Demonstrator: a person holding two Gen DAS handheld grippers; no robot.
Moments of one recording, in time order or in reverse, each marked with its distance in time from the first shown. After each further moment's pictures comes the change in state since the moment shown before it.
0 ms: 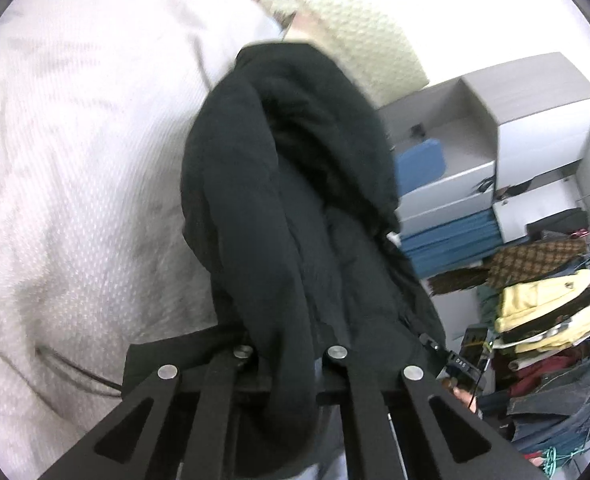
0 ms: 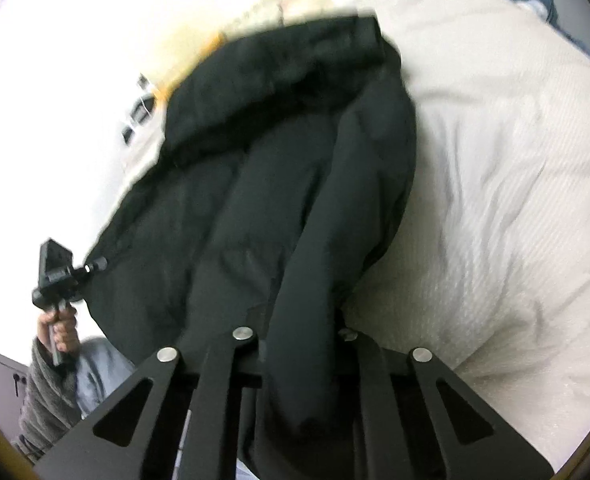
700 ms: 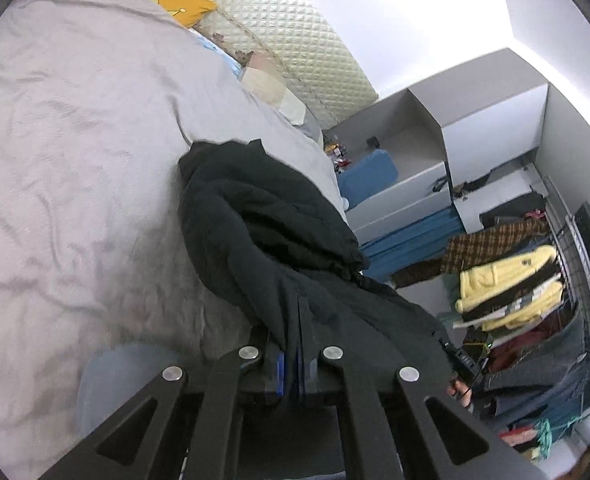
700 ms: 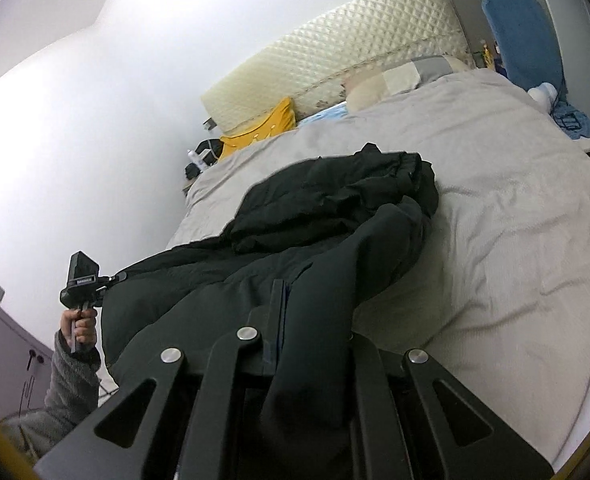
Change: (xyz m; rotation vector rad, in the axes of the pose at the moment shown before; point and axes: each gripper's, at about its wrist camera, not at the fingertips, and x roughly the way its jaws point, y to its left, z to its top) left arm -0.199 -0.056 -0.068 0.091 -0.057 -0.060; right arm -0.193 0.068 -0.064 -0.147 -0.176 0.129
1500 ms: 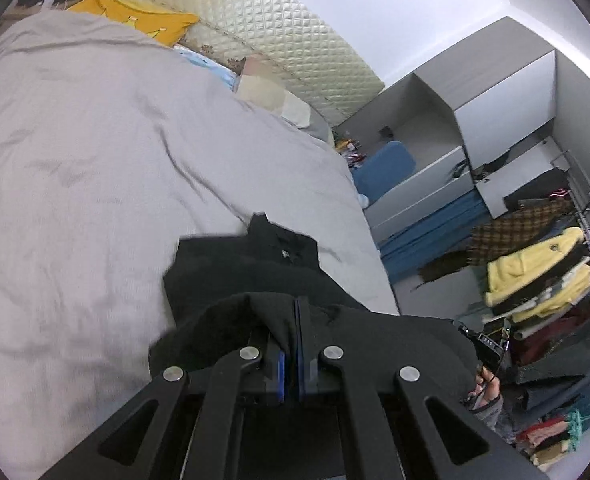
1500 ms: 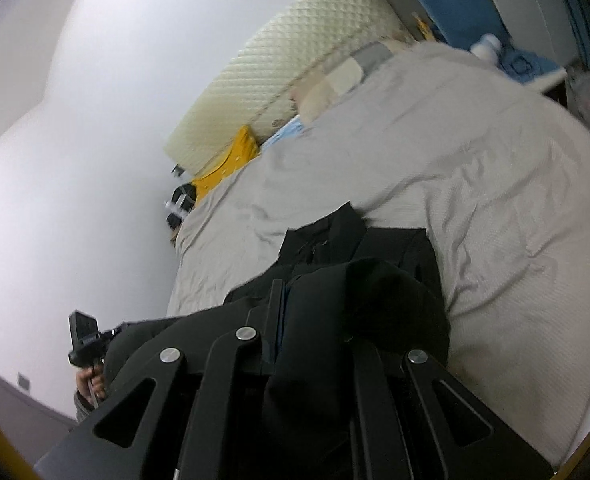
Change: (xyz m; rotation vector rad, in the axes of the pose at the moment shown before) left arm 0.043 -0.049 0.076 0.102 0.017 0.127; right arm 0.008 -0.063 0.059 0.338 -0.057 -0.050
